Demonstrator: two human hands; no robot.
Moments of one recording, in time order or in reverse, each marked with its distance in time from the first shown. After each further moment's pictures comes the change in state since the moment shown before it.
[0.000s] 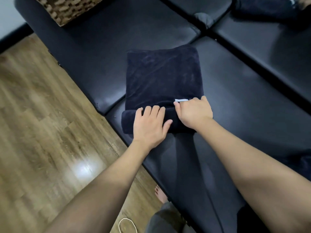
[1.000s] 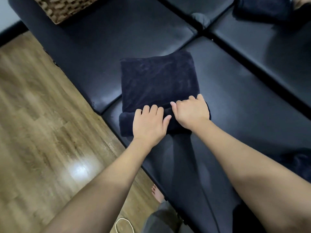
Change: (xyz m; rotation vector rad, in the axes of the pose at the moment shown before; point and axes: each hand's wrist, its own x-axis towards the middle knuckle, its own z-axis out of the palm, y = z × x) left_hand 0.007 0.013 -0.011 0.016 -0.039 -0.031; right_hand -0.007 -0.001 -0.001 -0.027 0.054 -0.001
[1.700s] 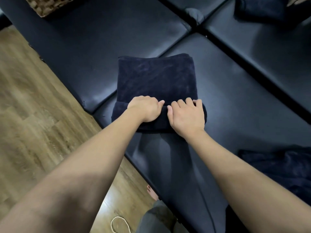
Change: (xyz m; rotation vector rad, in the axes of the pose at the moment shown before) left_hand 0.077 -0.007 -0.018 -0.143 -0.455 0.066; right_hand -0.027 -0.002 0.021 0.077 0.293 0.085
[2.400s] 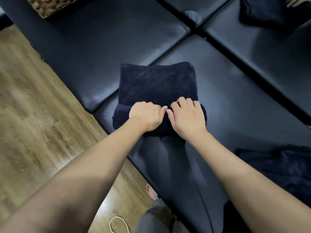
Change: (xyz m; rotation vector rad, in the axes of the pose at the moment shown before) left_hand -0.023 0.010 0.019 0.141 0.173 0.074; right_hand -0.005 0.003 -0.014 0.038 -0.124 -0.045
